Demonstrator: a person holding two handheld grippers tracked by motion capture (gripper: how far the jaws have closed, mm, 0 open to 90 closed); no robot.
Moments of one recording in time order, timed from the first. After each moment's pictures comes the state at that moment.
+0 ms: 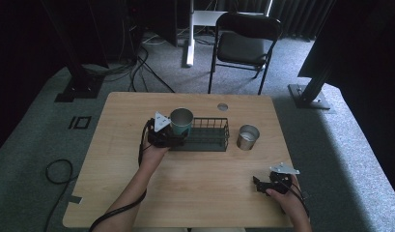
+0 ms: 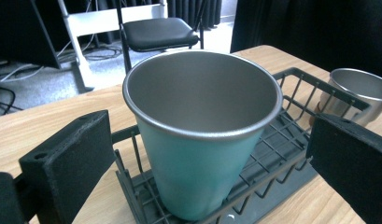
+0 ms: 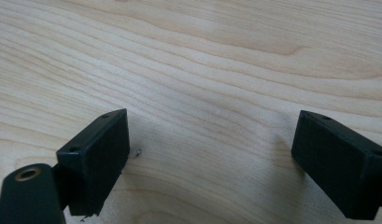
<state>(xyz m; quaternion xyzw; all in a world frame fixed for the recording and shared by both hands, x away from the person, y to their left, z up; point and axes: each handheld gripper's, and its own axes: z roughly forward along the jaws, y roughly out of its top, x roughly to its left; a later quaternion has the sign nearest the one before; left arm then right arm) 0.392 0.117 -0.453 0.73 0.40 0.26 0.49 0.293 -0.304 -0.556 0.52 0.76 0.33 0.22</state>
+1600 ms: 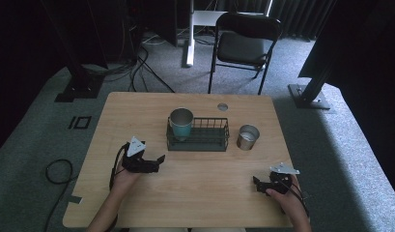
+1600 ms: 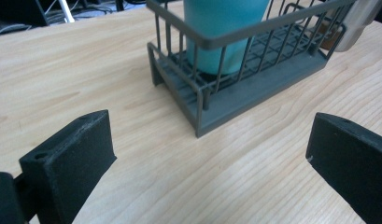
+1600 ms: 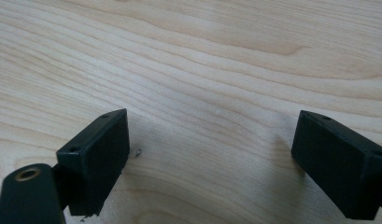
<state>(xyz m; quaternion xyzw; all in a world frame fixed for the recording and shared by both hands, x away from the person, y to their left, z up) 0.334 0.193 -0.502 0.77 0.40 0.22 0.44 0.293 -0.304 -0.556 0.52 0.76 0.33 0.22</state>
